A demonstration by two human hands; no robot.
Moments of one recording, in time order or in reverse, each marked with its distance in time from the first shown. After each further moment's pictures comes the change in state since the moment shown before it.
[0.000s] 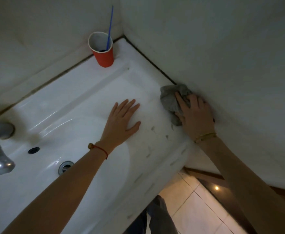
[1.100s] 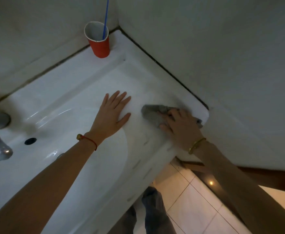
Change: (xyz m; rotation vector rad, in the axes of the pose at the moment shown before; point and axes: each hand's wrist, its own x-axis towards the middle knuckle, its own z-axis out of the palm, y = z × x) left_hand -0.017 -0.015 -0.014 0.031 0.008 0.081; right_hand -0.055 -0.034 -0.006 0.236 -0.196 -0.143
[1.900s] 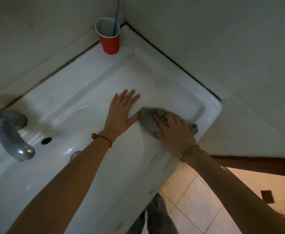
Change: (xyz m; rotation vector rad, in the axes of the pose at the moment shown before) left_hand -0.009 -0.017 0.012 -0.089 0.033 -0.027; right_hand -0.009 -0.076 0.022 -0.030 -0.087 0.078
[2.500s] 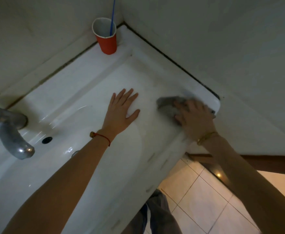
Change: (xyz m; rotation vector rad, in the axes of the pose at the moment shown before) left_hand 0.001 0.010 -0.009 0.013 -0.048 -0.038; right_hand 0.008 0.066 -0.012 -0.078 0.141 0.100
